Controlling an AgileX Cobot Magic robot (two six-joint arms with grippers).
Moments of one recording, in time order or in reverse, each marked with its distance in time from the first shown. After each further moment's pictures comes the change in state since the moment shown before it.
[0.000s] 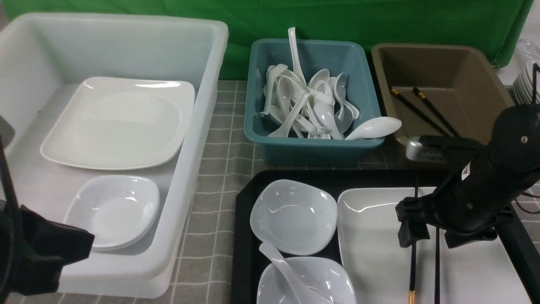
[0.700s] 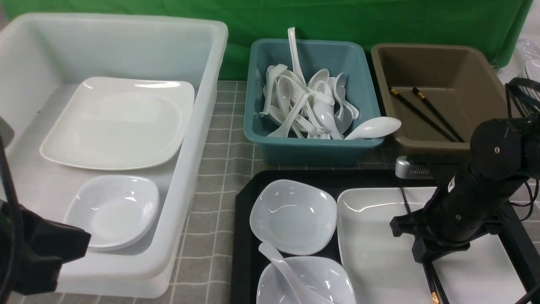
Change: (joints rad) right arm 0.009 0.081 -0.005 -0.001 -0.002 -0.056; left arm 0.000 0.000 0.000 0.010 -0.007 0.002
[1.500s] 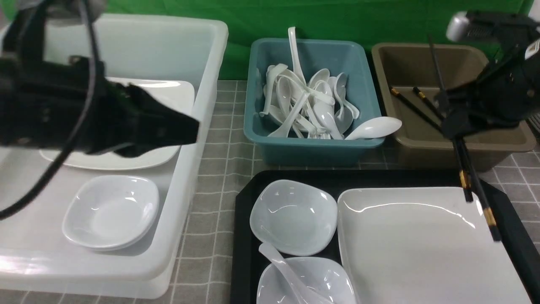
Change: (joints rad) right arm -0.134 -0.162 -0.469 0.035 0.239 -0.146; left arm -0.232 0.403 -0.247 -0.320 -0.261 0.196
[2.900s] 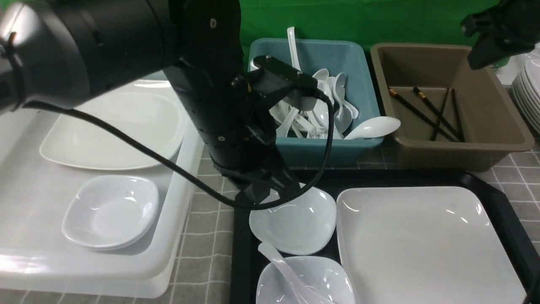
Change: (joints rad) right arm -0.140 0.234 -0.461 0.059 0.262 -0.185; left arm -0.363 0.532 -0.440 0.657 0.371 -0.374
